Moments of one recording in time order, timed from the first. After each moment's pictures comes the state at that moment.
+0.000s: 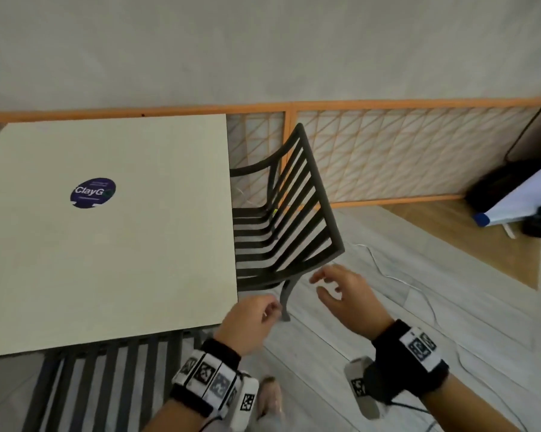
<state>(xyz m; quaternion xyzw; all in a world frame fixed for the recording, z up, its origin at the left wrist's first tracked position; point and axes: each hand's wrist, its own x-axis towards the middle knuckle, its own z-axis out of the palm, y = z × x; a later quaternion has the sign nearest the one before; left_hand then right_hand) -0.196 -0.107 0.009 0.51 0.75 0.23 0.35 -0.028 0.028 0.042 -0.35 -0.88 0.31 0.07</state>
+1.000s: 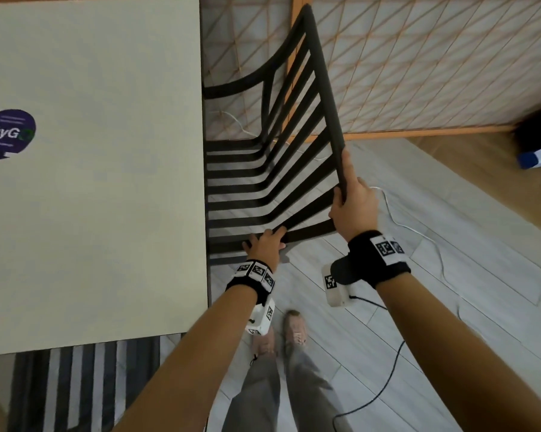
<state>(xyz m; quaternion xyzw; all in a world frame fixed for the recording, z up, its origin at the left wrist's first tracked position) -0.223 0.081 -0.191 0.42 0.83 0.08 0.37 -0.113 0.207 -0.073 -0.50 -0.82 0.23 0.16</state>
